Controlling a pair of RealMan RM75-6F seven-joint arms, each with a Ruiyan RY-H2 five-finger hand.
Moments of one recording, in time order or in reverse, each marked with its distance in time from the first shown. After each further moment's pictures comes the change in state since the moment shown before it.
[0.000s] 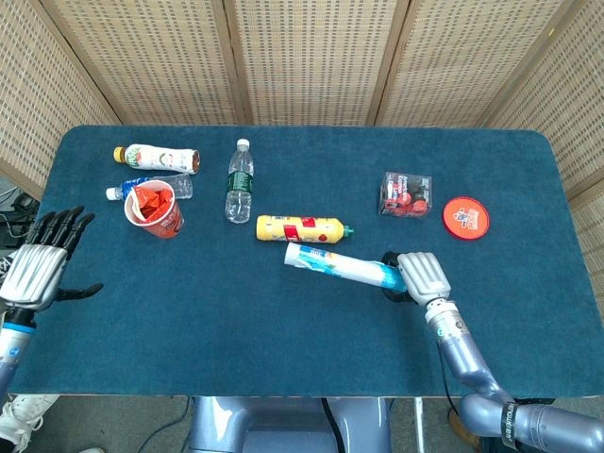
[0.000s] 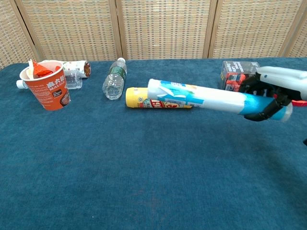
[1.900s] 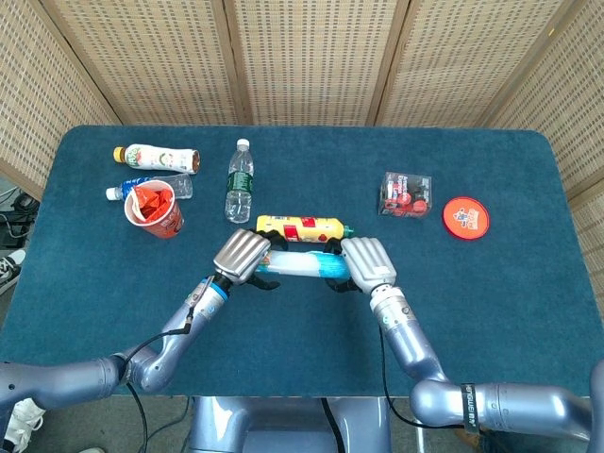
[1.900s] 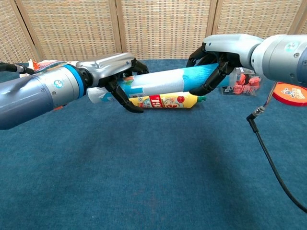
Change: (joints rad) left arm -0.518 -0.587 -0.119 0.150 -0.330 -0.335 0.295; right arm 0.252 -0.038 0.116 -0.249 0.404 0.113 -0.208
